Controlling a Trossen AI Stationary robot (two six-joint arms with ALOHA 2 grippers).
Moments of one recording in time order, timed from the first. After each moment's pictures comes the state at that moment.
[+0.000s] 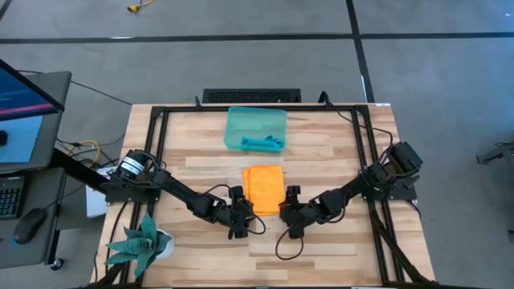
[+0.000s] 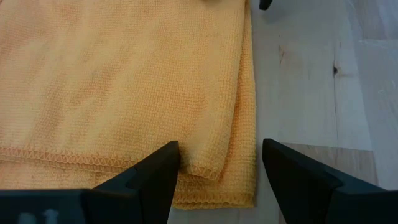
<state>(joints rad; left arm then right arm) -0.38 1.93 0.92 0.10 -0.46 -0.34 0.46 1.79 0.83 -0.03 0.42 0.16</state>
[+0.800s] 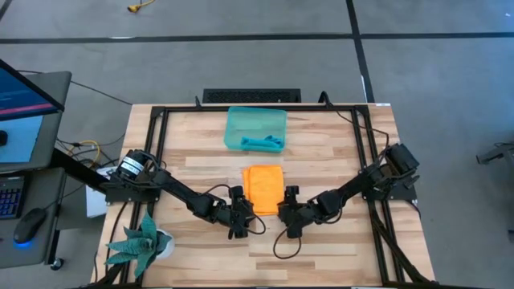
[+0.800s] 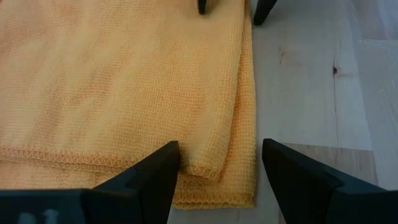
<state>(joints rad) -0.38 1.93 0.92 0.10 -0.46 -0.34 0.46 1.83 0.83 0.01 0.43 0.16</state>
